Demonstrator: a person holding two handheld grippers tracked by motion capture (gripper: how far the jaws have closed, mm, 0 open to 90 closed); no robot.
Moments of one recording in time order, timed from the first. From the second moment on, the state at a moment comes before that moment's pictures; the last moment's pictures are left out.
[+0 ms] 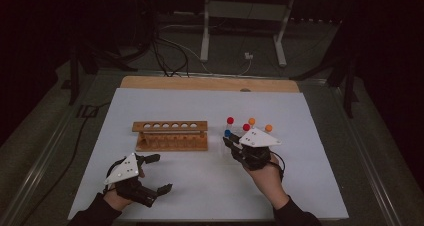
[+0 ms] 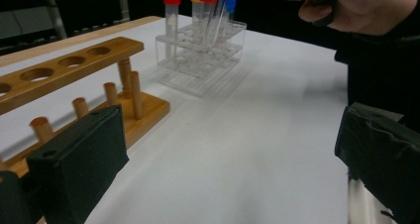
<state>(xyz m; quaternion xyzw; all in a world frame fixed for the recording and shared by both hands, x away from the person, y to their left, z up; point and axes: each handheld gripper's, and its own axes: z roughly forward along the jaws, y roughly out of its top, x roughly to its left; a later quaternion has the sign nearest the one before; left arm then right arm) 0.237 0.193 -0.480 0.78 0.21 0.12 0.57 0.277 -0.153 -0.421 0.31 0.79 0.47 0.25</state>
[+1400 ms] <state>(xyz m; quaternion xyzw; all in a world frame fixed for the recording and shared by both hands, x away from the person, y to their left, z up) 0.275 0.128 -0.442 0.78 0.18 0.06 0.60 0.253 -0.115 -0.447 0.26 0.83 0.46 0.17</state>
